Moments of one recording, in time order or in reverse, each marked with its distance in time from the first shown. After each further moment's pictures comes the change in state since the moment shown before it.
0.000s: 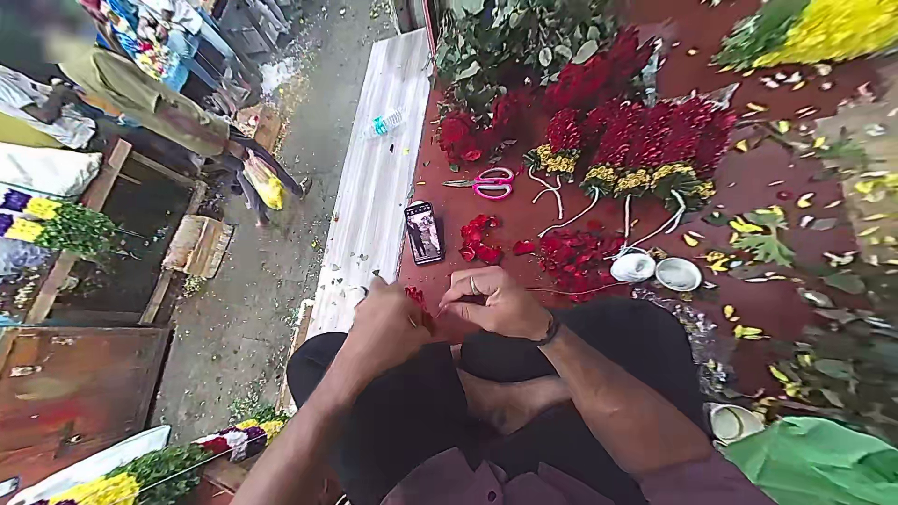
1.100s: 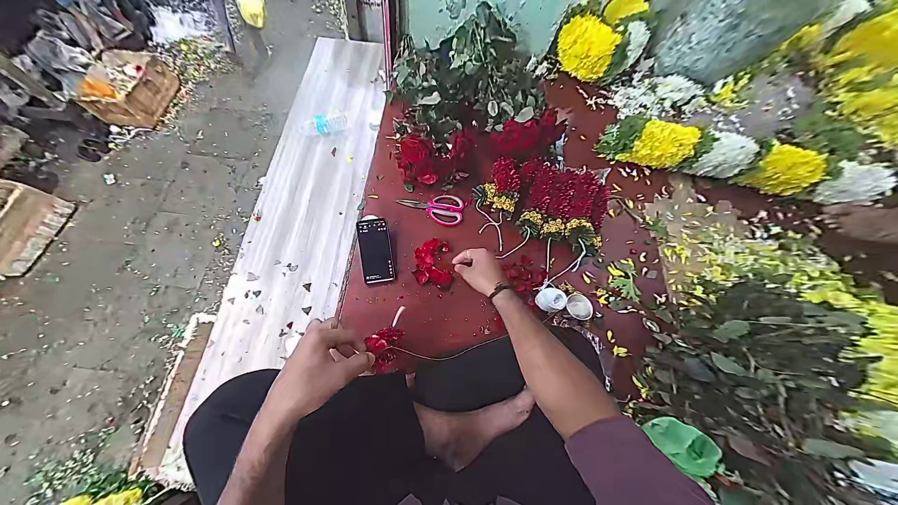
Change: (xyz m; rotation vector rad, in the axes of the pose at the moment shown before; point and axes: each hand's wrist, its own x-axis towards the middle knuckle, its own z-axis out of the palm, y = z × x) left_hand 0.011 -0.090 0.052 -0.508 0.124 0.071; right_hand -0.002 0.139 -0.116 -0.798 0.283 0.799
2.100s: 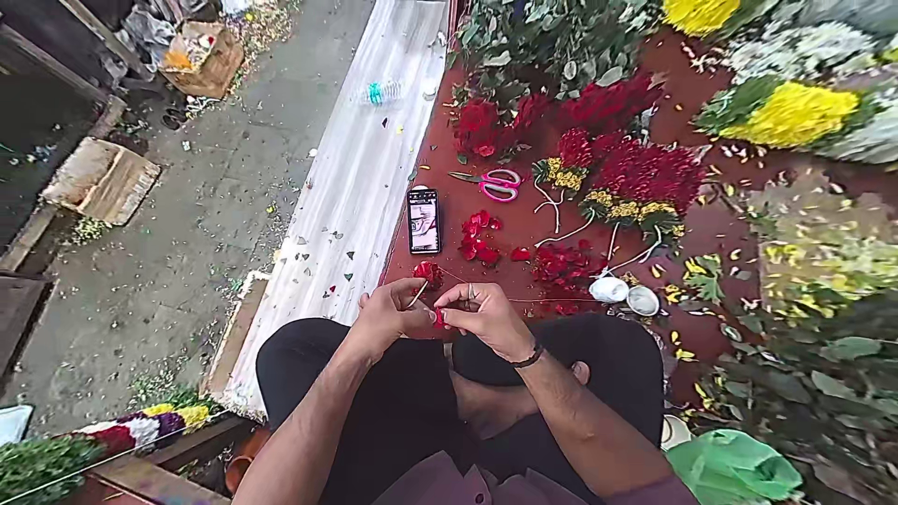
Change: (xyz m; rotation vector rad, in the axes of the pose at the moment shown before) left_hand 0.007 0.010 0.029 -0.786 -0.060 -0.193; right_hand -0.149 -0.139 0.020 0.923 -0.380 -0.181
